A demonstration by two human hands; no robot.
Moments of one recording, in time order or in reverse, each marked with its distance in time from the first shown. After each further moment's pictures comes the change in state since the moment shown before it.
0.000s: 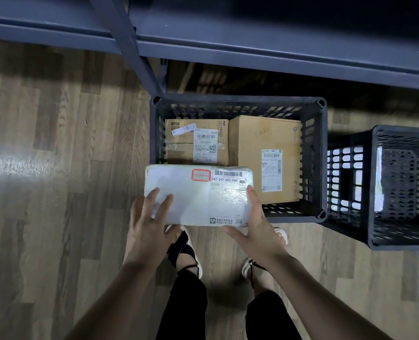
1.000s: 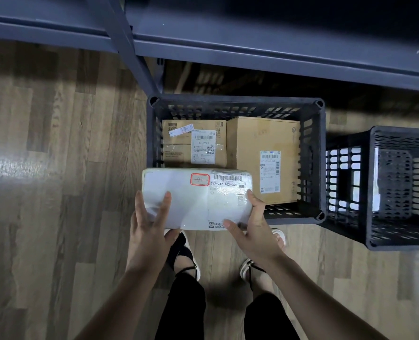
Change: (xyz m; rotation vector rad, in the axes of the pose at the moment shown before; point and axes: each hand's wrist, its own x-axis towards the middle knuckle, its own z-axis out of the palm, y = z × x) left_hand -0.003 0.008 0.007 -0.125 -0.093 -0.179; right_hand 0.017 0.016 0.017 0.195 0.102 -0.027
